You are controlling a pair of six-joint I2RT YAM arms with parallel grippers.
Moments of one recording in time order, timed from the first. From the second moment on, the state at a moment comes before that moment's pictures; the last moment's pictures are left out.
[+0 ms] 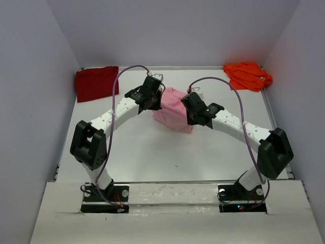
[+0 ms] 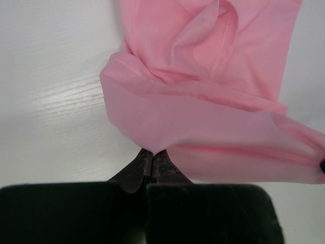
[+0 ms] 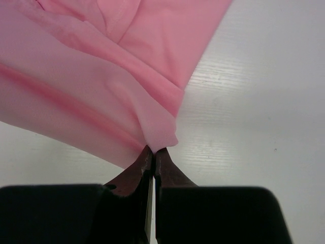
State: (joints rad) left arm -0.58 1.70 1.39 -0.51 -0.12 -0.36; right arm 0.71 1.56 1.22 -0.61 0.43 0.47
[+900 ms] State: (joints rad) left arm -0.52 1.93 1.80 -0.56 -0.07 -0.30; right arm 0.53 1.71 1.45 -0.52 0.57 0.39
